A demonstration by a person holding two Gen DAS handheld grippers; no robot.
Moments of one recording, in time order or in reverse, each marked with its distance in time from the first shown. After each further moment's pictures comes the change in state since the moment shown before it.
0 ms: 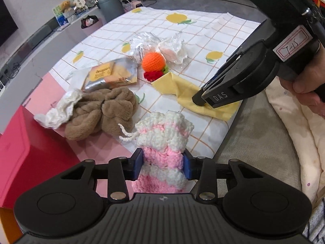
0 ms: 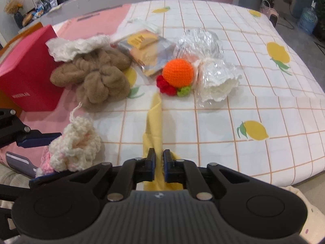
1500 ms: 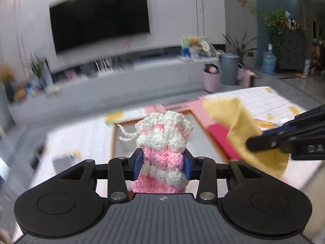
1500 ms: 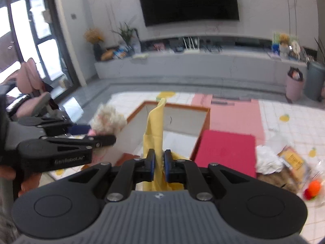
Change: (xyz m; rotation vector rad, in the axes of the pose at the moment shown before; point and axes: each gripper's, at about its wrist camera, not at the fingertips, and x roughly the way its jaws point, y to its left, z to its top) left arm -0.191 0.225 -0.152 -0.523 -0.328 0.398; right arm -0.125 0.297 0.056 -0.208 -0.335 0.300
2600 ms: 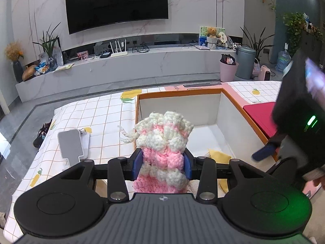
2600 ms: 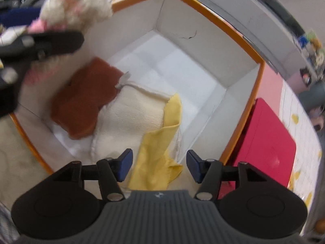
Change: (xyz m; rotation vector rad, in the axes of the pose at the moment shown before) left arm 0.031 0.057 -0.033 -0.105 0.085 0.012; right arm 0.185 0.039 -0.013 -0.417 0.592 -0.226
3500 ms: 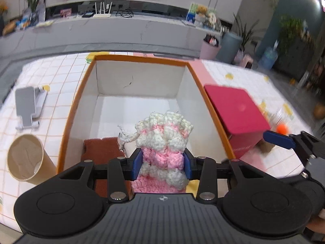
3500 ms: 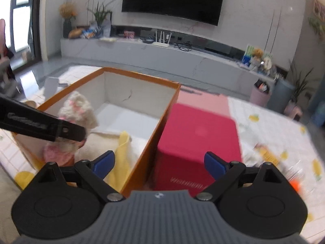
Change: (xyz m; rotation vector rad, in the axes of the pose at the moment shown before) left arm 0.029 -0.042 0.005 -0.122 0.200 -0.158; right arm -0.056 -0.048 -0.122 0.344 -0.547 -0.079
